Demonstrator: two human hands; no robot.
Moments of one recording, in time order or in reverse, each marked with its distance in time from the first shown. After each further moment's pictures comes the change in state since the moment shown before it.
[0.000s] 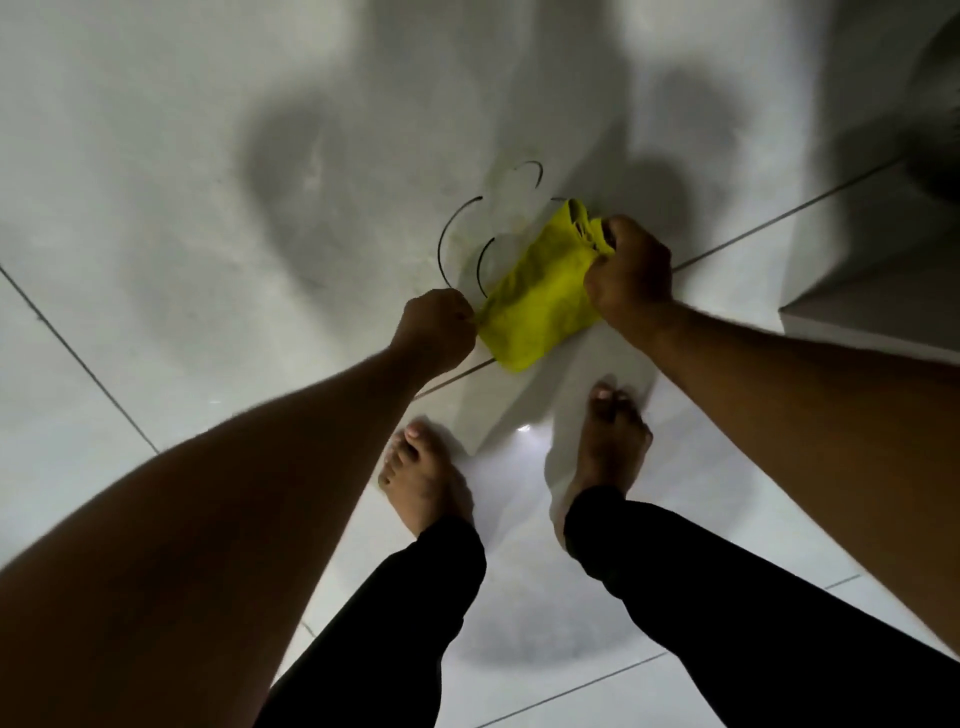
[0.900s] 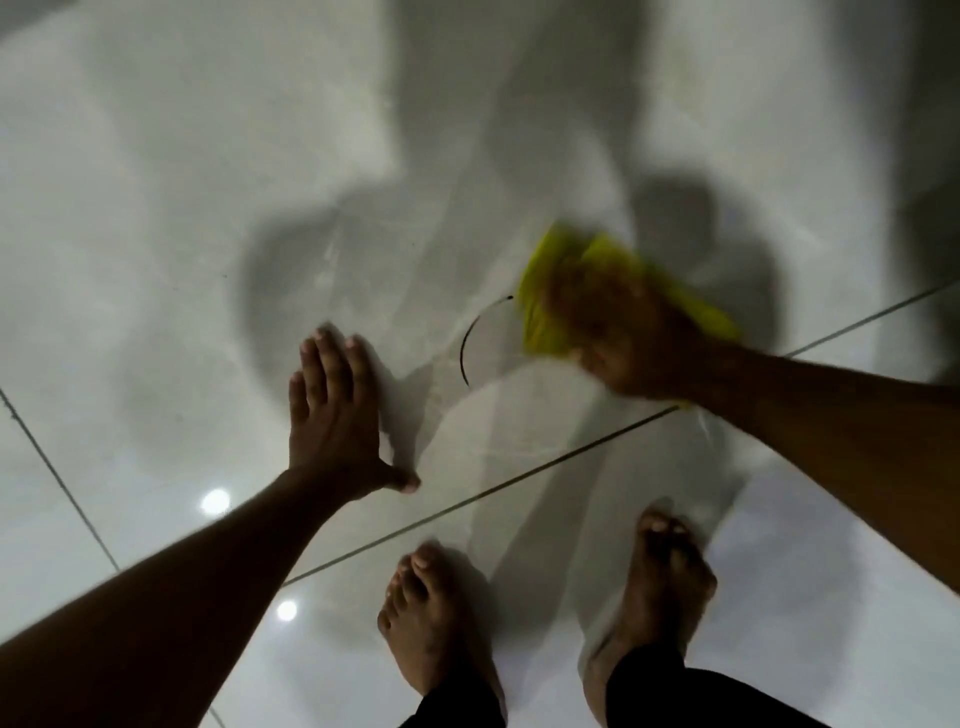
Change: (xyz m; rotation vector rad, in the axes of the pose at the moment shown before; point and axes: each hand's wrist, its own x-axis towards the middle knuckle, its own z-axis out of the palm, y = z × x) left_hand 0.032 -0.095 -0.048 0.557 0.109 0.099; right_hand 0.105 0.035 0.051 -0.811 0.121 -1.326
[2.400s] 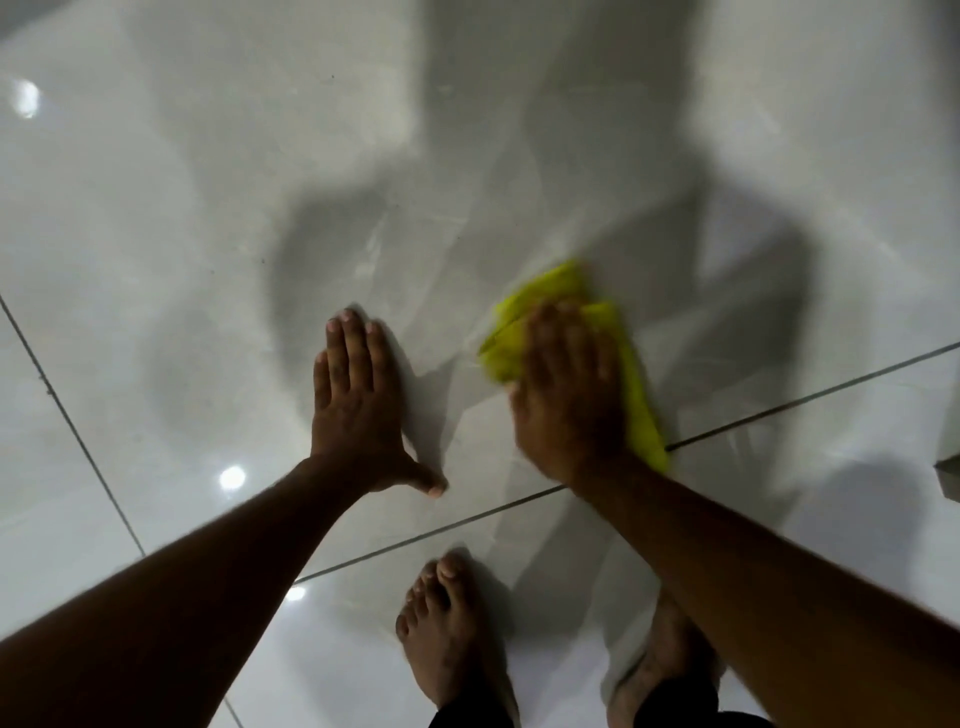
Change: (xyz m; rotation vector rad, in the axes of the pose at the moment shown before) left_hand 0.010 -0.015 0.001 0.010 0.060 -0.021; right_hand 0.057 -0.135 0.000 0.249 0.084 0.493
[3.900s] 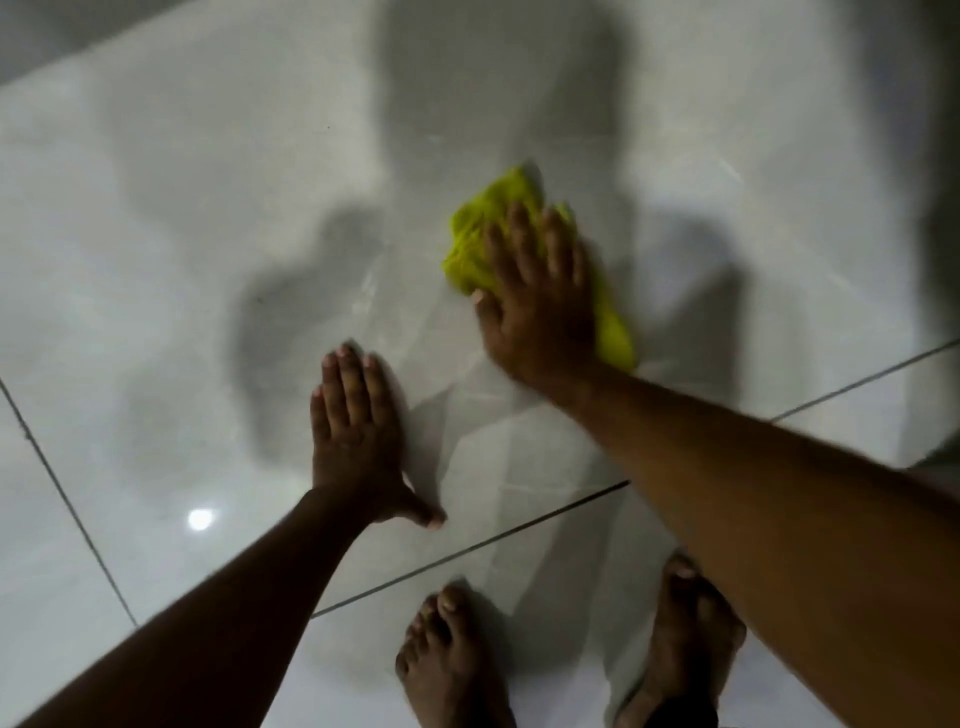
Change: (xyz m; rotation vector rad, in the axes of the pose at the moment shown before) left_hand 0.005 -0.001 -0.001 0.003 -0.042 -0.001; right_hand 0.114 0.016 -0.020 -0.040 0.037 0.098
